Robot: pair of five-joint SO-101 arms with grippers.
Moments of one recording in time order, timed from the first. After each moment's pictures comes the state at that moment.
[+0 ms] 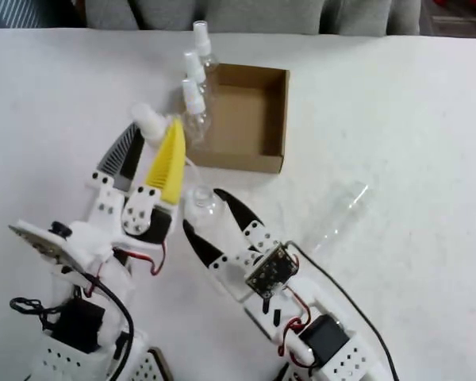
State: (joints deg) left arm 15.9 -88.0 71.7 8.0 13.5; right arm -45.1 -101.7 96.4 17.0 12.7
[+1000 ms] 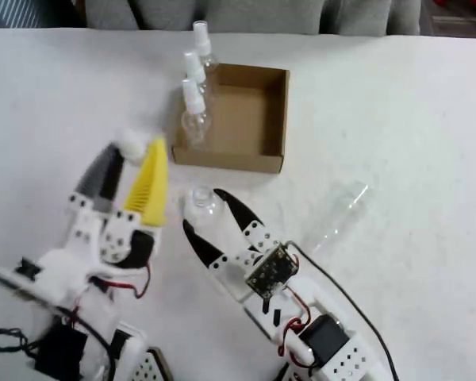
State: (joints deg) left arm 14.9 -100.1 70.1 19.1 14.0; right arm -45.1 -101.7 96.4 17.0 12.7
